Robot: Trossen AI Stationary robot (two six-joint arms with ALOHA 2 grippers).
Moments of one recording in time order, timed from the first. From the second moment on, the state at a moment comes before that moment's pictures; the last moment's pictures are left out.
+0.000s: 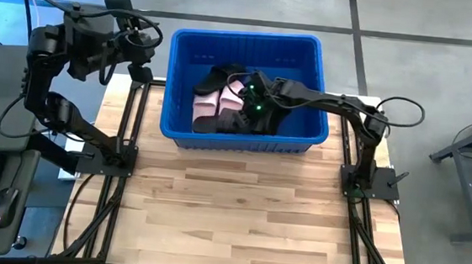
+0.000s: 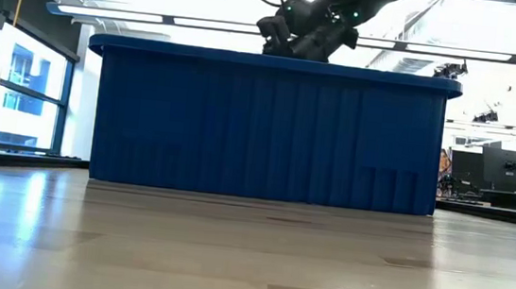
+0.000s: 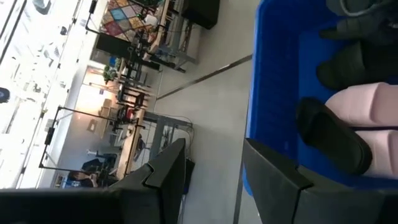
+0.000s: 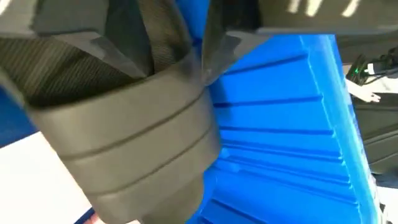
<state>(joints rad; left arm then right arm) 0.36 1.41 2.35 -1.37 -0.69 0.86 -0.41 1.91 1.60 -0.62 -0.48 0.50</state>
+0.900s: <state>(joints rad) 0.36 1.10 2.33 -1.57 -0.23 0.42 -0.30 1.51 2.30 -1.37 -0.29 0.31</state>
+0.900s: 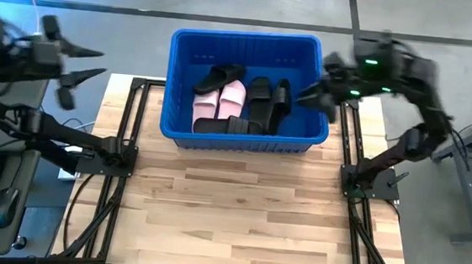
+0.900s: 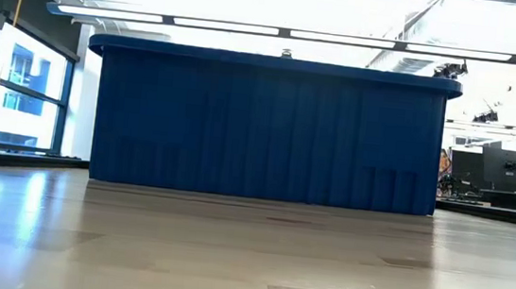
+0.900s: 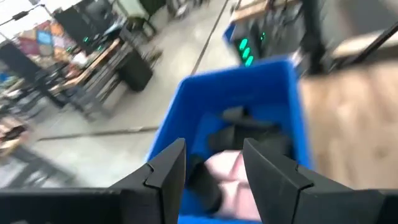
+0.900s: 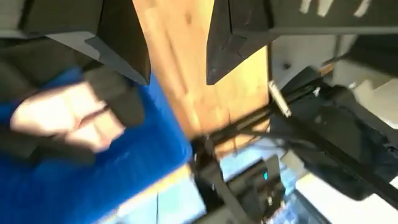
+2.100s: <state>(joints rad) 0.36 0.16 0.56 -0.22 -0.07 0.22 -0.22 0.24 0.38 0.06 -0.18 0.47</state>
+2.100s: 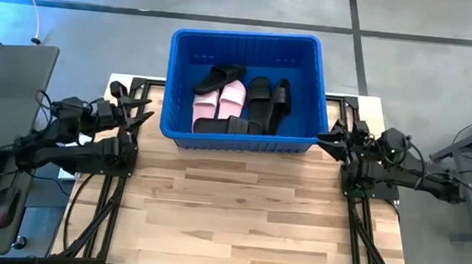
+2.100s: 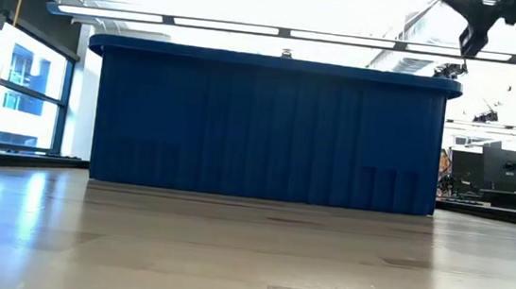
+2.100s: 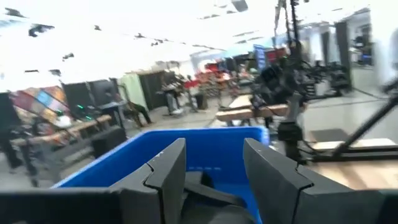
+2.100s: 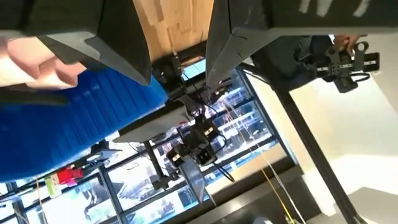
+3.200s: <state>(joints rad) 0.36 0.03 0.15 0.16 -0.04 0.13 -0.22 0.10 0.05 0.47 -0.16 0.50</state>
